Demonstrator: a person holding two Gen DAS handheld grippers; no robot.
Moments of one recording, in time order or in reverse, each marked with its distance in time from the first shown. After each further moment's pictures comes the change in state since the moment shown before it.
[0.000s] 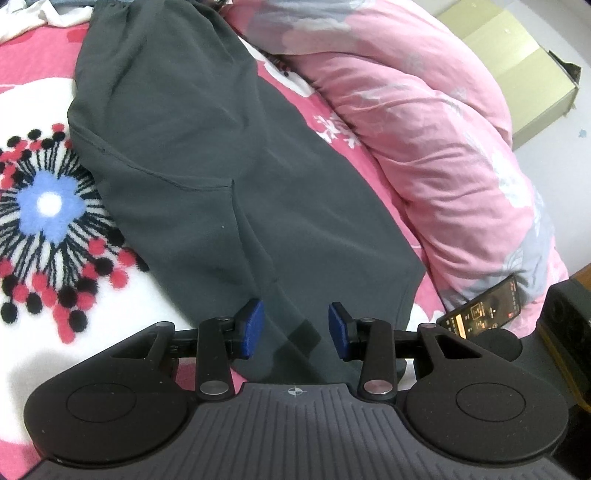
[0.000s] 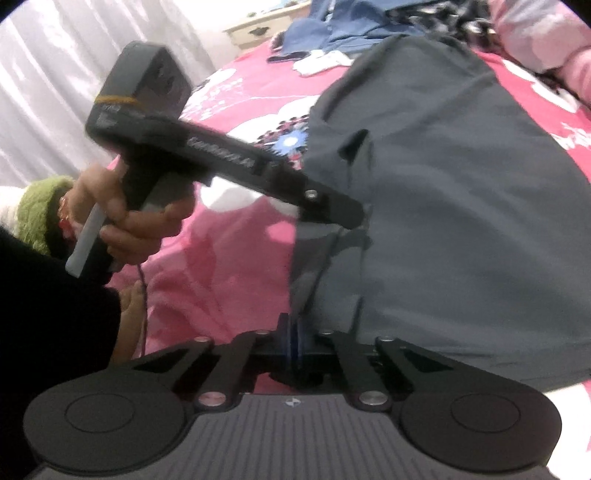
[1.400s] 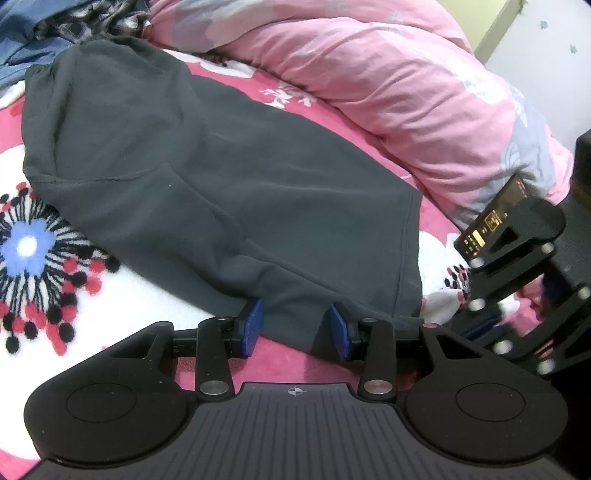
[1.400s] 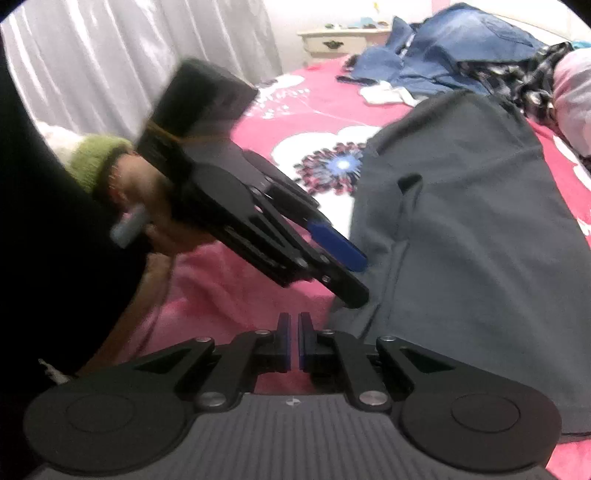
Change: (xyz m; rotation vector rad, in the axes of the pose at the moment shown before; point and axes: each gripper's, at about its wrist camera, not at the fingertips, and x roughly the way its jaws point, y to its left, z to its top) left arm 0.012 -0.039 -0.028 0.332 0.046 0.090; right arm -0.015 0.012 -0.005 -0.284 -0.017 0.039
